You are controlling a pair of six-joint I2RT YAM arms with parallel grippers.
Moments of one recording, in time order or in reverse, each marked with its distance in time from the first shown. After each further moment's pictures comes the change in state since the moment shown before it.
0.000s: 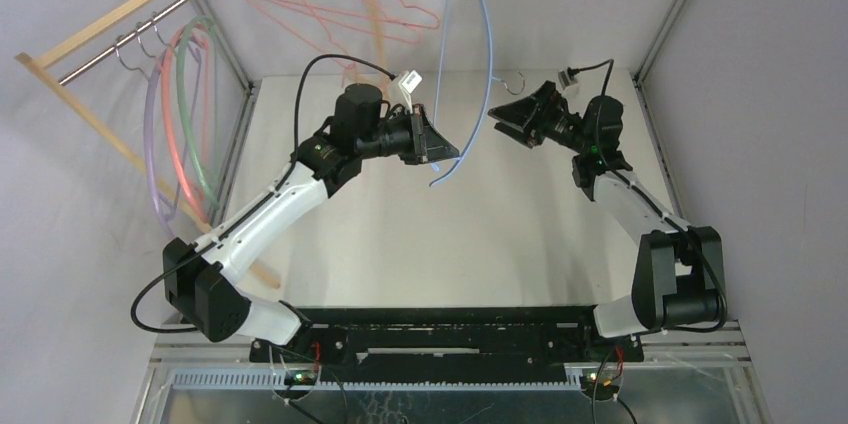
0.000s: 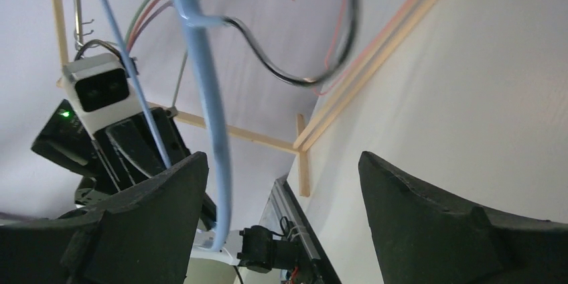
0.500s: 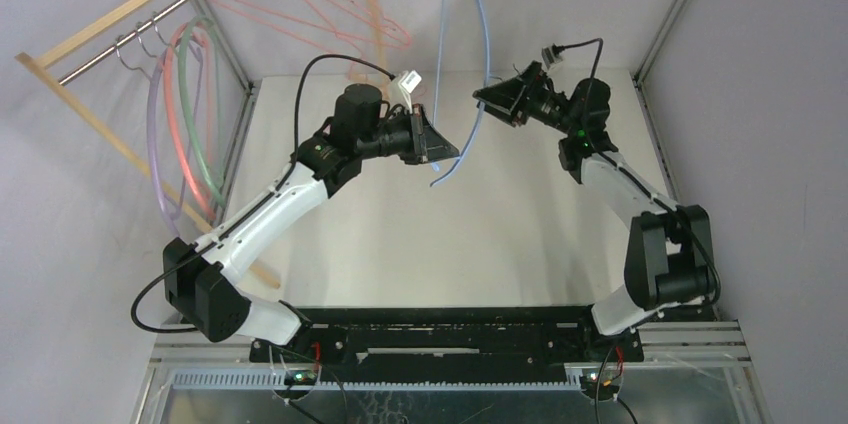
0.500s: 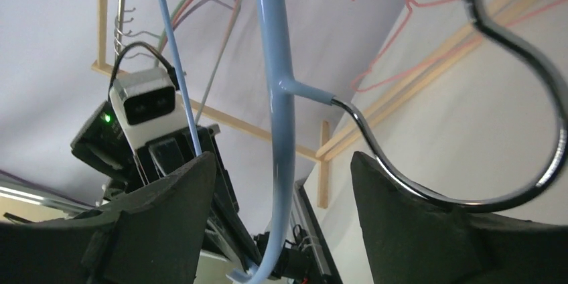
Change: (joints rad) left arm 0.000 0.000 -0.002 0.002 0.009 0.000; right arm 0.069 0.072 0.126 0.098 -0.005 0.051
